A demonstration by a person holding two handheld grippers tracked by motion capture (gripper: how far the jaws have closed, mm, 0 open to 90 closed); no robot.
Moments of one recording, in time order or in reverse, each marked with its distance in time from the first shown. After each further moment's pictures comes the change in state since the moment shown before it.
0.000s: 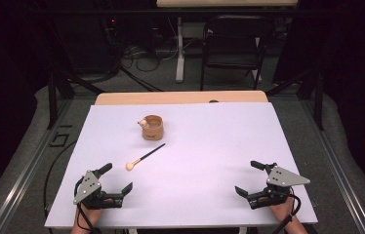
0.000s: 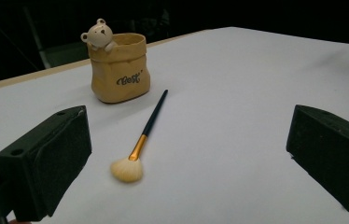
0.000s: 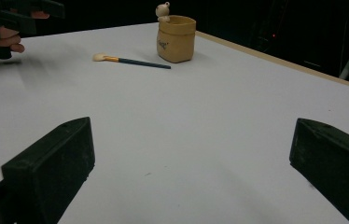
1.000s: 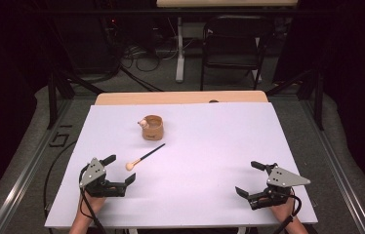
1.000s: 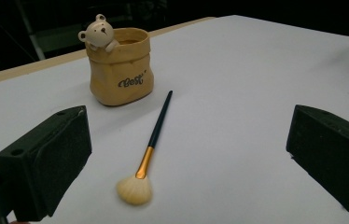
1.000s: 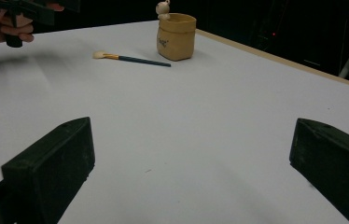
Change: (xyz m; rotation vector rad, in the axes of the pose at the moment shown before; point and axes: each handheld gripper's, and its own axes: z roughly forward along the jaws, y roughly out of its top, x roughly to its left) left arm 0.015 0.022 0.022 0.080 -0.021 -0.004; right arm 0.001 0.000 -0.002 0.007 -0.002 -0.004
